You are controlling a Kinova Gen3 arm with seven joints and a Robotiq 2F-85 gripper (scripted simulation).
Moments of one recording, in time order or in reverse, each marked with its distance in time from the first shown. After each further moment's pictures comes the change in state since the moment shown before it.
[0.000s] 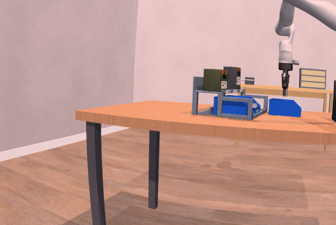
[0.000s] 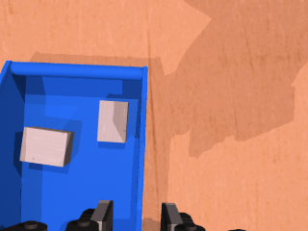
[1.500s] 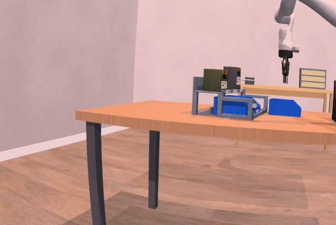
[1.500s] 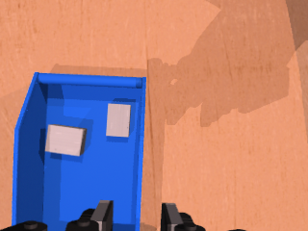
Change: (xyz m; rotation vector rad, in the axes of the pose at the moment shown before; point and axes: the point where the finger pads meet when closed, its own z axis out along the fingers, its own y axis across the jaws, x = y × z) arm 0.000 0.000 -0.062 0.000 -0.001 -0.001
